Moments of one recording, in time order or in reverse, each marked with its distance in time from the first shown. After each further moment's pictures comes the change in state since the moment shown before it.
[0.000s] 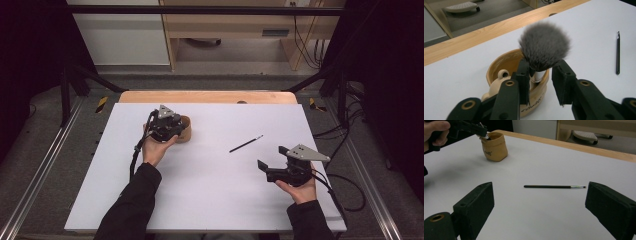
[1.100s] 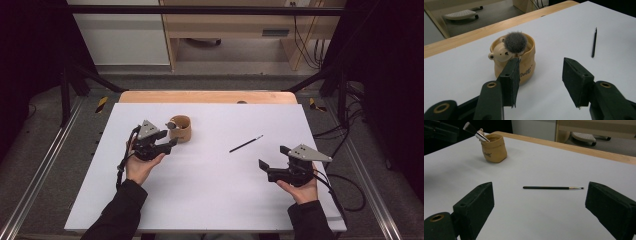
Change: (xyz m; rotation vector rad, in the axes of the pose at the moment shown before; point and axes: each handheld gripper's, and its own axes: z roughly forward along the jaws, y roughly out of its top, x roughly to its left) left arm -0.011 -0.036 -0.064 -0.072 -0.025 0.002; right arm 0.000 0.002 -0.004 -0.008 -0.007 -0.002
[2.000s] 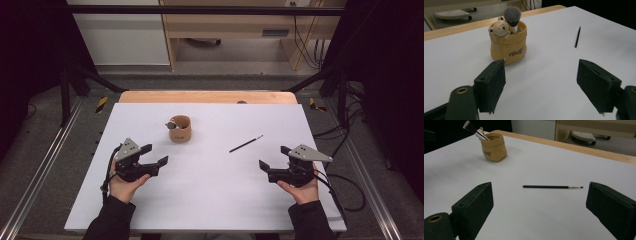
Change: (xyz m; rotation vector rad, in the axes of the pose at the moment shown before) left arm -0.001 -0.041 -0.047 -0.055 -0.067 -0.051; right arm 0.001 0.001 -0.002 0.009 -0.002 -0.004
